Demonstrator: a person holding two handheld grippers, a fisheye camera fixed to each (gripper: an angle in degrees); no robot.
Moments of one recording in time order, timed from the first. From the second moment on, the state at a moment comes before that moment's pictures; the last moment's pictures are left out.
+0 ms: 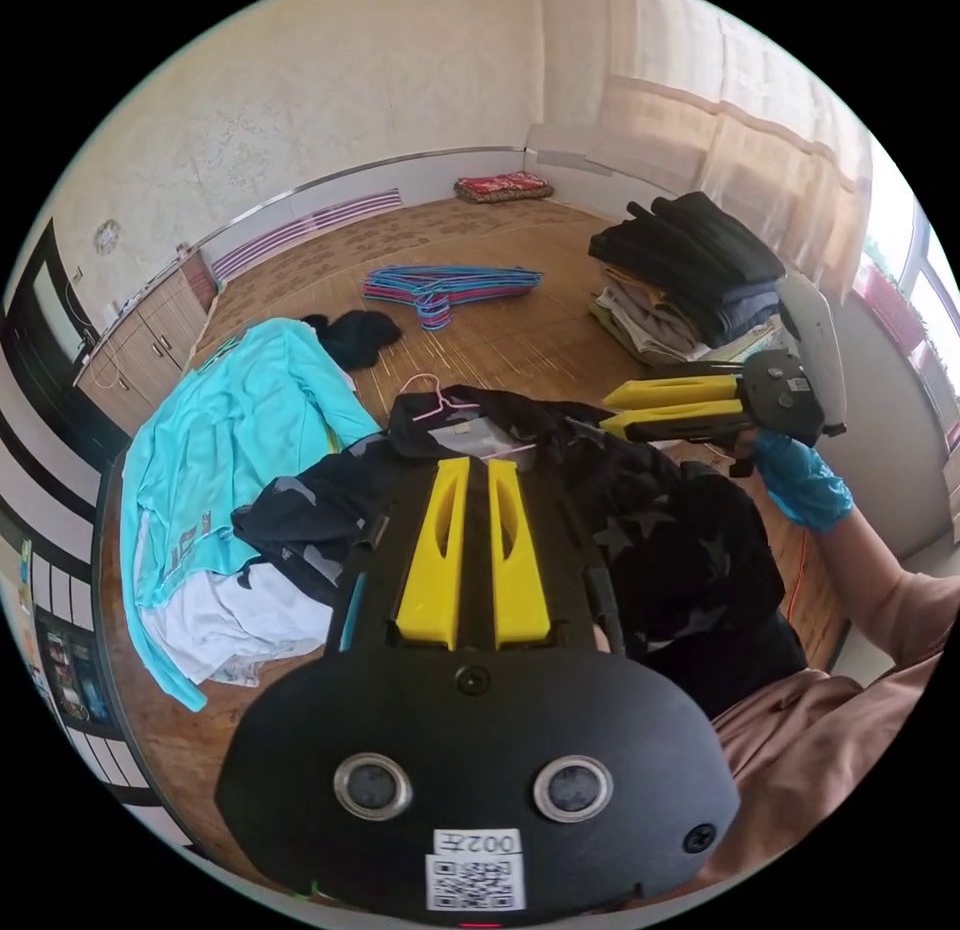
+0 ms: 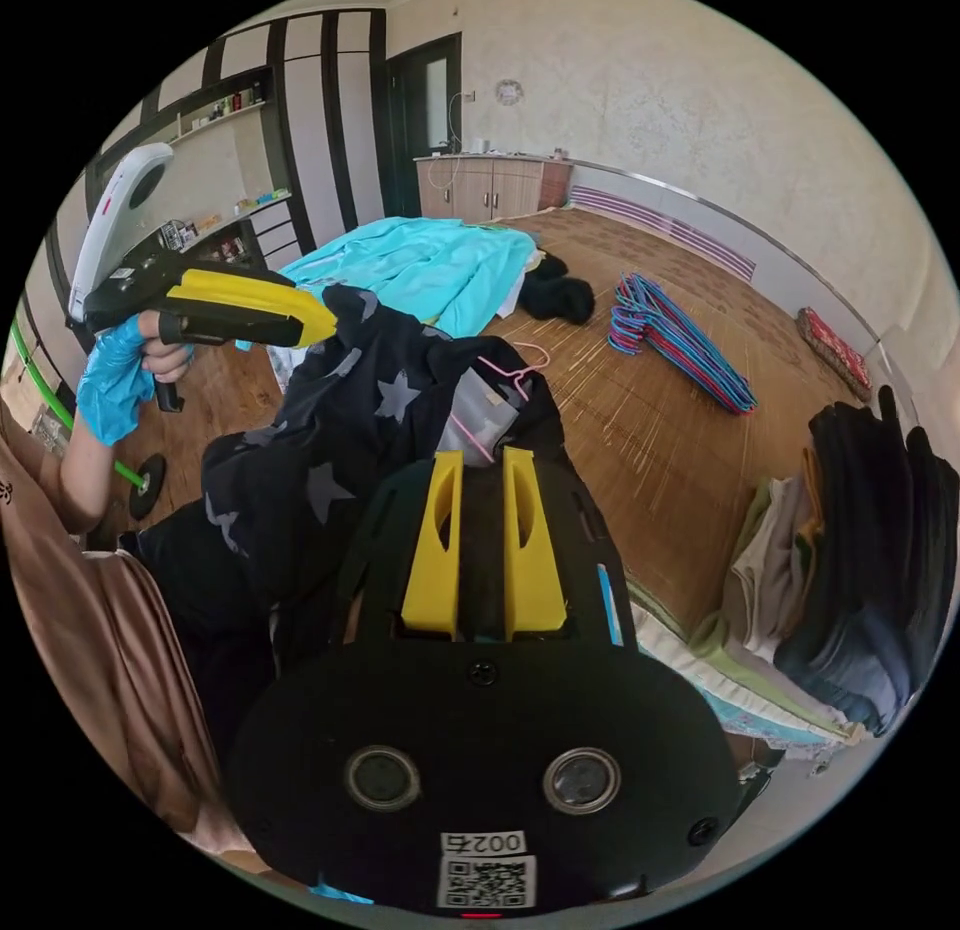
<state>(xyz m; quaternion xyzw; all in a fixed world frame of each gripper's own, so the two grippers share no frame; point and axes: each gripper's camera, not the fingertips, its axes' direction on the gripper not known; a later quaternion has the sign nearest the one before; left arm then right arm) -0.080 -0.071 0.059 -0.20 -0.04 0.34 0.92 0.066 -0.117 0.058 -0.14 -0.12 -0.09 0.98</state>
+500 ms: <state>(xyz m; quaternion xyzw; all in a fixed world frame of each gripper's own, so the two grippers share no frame) -0.108 -0.107 0.180 -0.23 -0.06 0.29 0.93 0.038 -0.176 0.273 -0.19 -0.12 -0.13 0.97</state>
